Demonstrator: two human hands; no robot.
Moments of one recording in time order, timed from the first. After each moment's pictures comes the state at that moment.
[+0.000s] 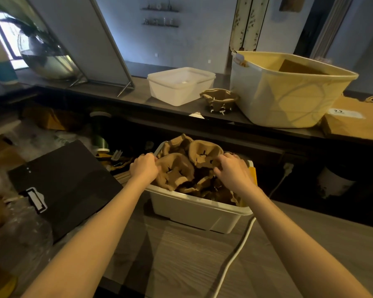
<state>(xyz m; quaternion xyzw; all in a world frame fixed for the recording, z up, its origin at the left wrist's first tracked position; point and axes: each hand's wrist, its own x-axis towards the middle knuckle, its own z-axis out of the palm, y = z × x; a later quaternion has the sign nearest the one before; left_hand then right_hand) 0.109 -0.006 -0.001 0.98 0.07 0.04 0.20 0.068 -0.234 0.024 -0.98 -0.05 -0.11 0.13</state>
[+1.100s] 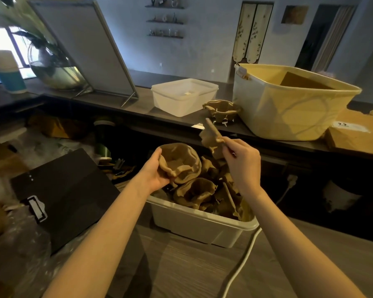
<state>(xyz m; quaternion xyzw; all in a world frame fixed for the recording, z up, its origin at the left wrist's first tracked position) 0.102 -0.023 0.043 0.46 0.16 -0.17 0.86 0.072 -0.225 0.065 -0.87 -0.10 -0.38 0.31</state>
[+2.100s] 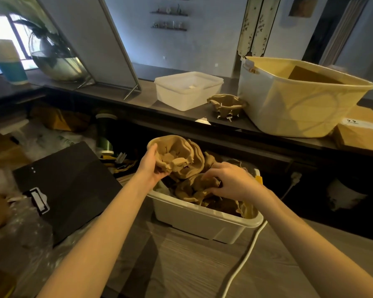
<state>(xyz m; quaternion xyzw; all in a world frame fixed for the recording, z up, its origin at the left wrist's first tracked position) 0.102 -0.016 0.033 0.51 0.18 -0.06 0.84 0.077 -0.232 0.044 -0.95 -0.29 -0.01 0.06</state>
